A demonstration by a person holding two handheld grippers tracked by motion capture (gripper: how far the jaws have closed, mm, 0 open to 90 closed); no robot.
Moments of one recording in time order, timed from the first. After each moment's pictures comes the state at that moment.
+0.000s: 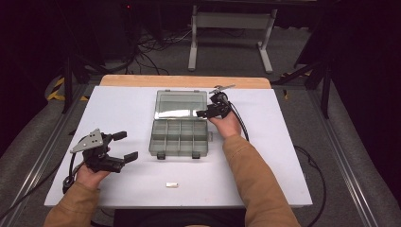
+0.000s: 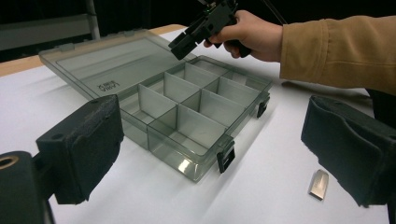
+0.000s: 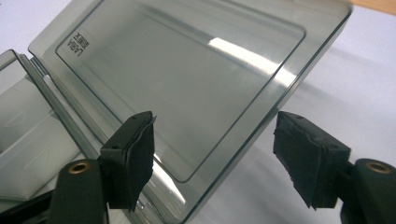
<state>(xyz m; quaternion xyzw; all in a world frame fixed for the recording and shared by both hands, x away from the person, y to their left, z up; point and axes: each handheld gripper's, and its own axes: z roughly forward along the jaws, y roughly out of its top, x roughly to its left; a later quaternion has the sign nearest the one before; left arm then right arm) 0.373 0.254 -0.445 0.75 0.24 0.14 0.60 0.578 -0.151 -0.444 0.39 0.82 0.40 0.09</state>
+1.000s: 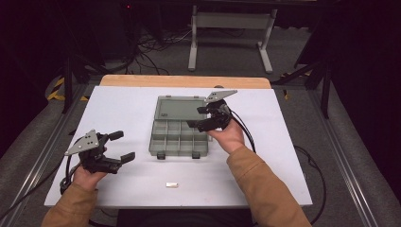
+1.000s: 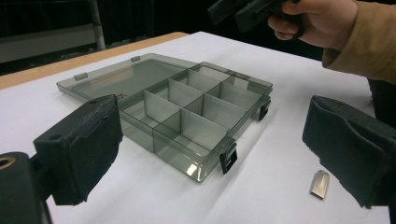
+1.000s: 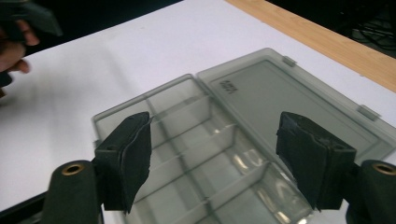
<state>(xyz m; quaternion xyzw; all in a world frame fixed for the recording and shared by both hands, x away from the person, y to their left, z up) 0.367 0.262 -0.443 0.74 0.24 0.16 0.60 0.473 -0.127 -0.375 0.24 0.85 0.46 0.11</state>
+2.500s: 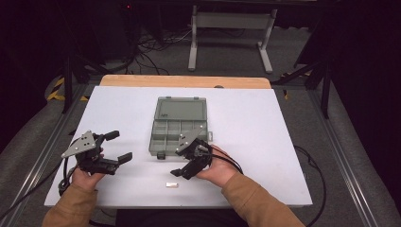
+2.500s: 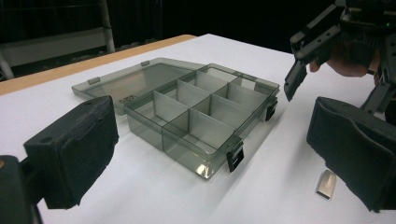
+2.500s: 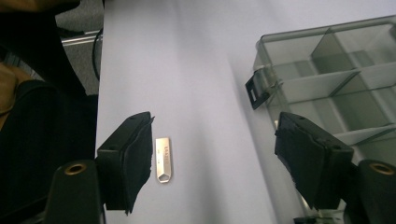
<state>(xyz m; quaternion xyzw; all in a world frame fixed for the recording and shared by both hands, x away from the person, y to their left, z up) 0.363 0.266 -0.443 0.74 0.25 0.17 0.60 0.383 -0.068 -0.410 0.08 0.93 0.35 0.03</state>
